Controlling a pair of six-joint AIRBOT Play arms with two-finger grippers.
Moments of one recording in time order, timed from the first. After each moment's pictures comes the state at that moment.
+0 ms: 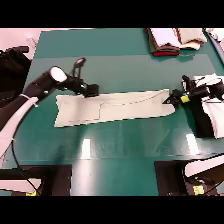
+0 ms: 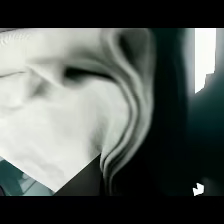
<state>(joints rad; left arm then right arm) -0.40 -1.53 1.28 0.97 -0.87 -1.48 -0.38 -1.70 1.16 -0.80 1.33 1.09</state>
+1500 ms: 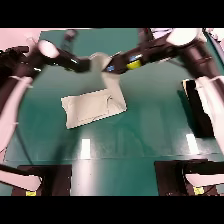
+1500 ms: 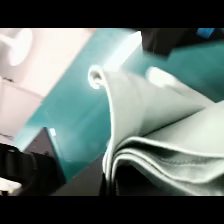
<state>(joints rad) -0.19 -1.56 1.69 1.19 -1.01 -1.54 0.50 -1.54 1.70 -0.62 1.14 1.25</state>
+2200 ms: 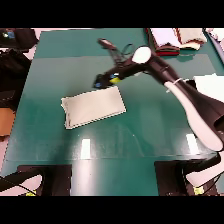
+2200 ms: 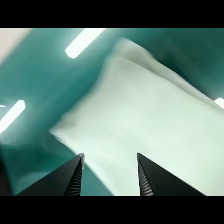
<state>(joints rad) -0.09 -1.23 1.68 1.33 -1.06 -1.52 0.46 -1.68 1.67 -0.82 1.12 1.25</state>
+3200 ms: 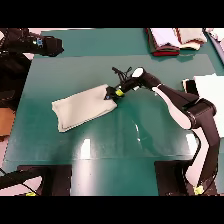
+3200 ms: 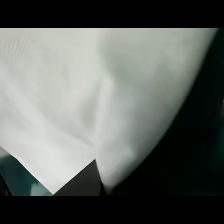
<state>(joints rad) -0.21 -1.31 1.68 1.28 -1.07 -1.51 0.42 -2.01 1.69 -0.63 1.10 1.32</state>
